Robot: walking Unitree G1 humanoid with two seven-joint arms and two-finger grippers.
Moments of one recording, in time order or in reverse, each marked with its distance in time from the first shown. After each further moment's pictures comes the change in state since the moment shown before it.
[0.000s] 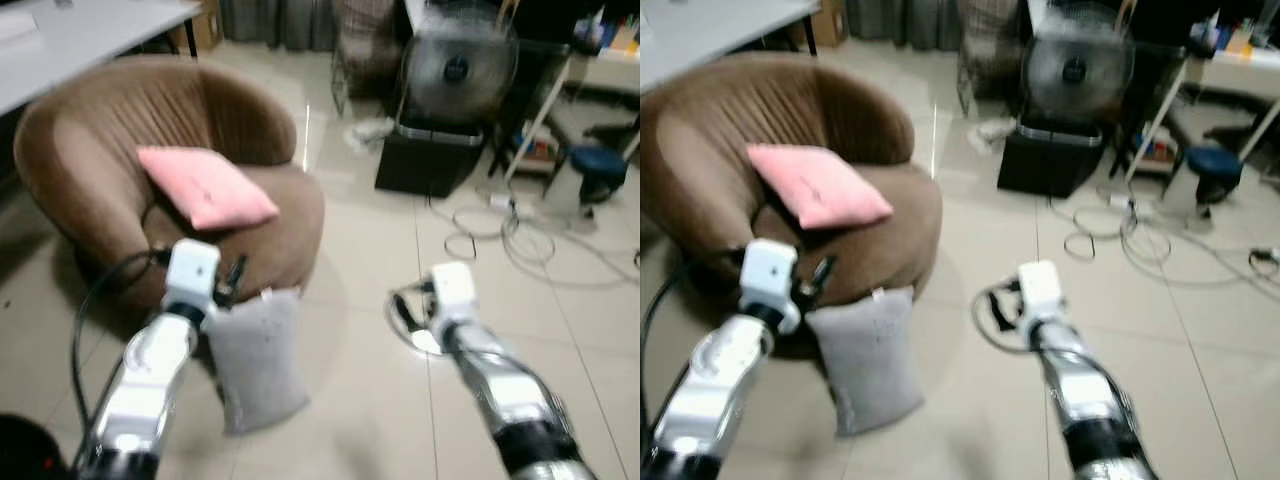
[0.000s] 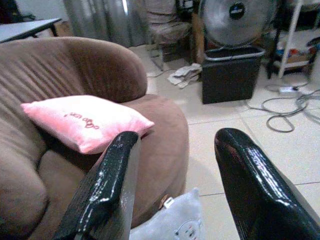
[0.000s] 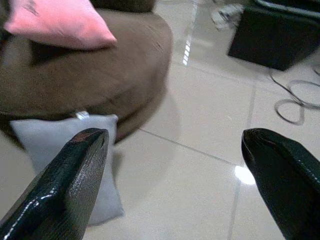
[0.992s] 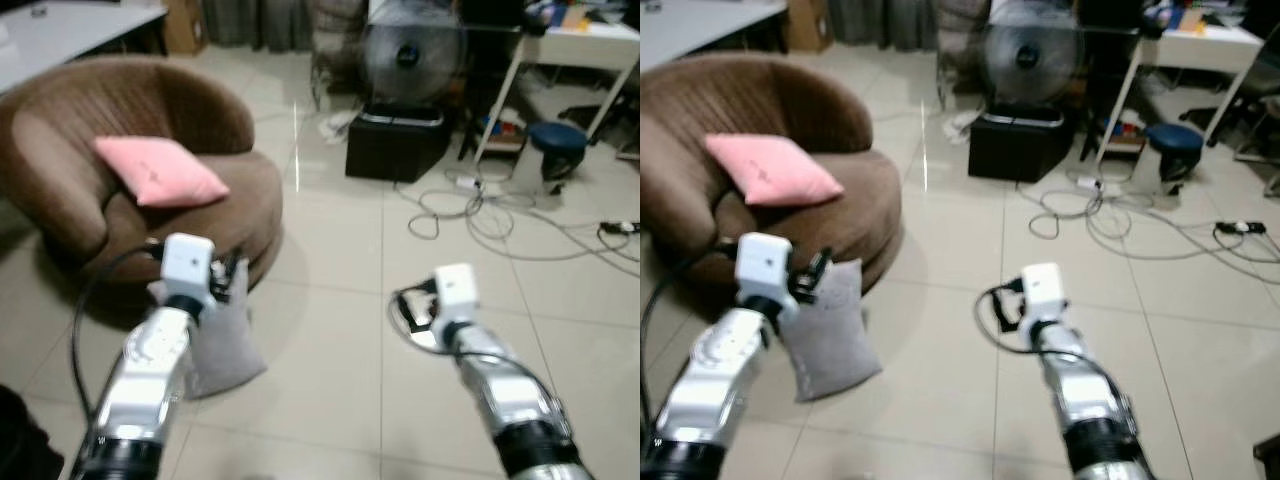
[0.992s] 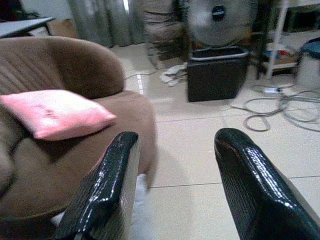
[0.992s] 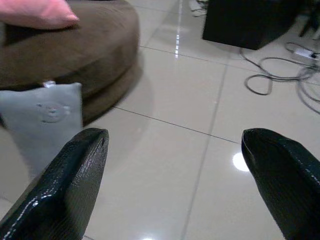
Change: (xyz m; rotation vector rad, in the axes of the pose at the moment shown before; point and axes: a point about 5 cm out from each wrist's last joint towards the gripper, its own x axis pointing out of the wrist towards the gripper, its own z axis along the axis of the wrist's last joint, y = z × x) left arm 0.006 0.007 0.004 -0.039 0.005 0.055; right arm -0.003 -0.004 -0.009 0.030 0.019 -0.034
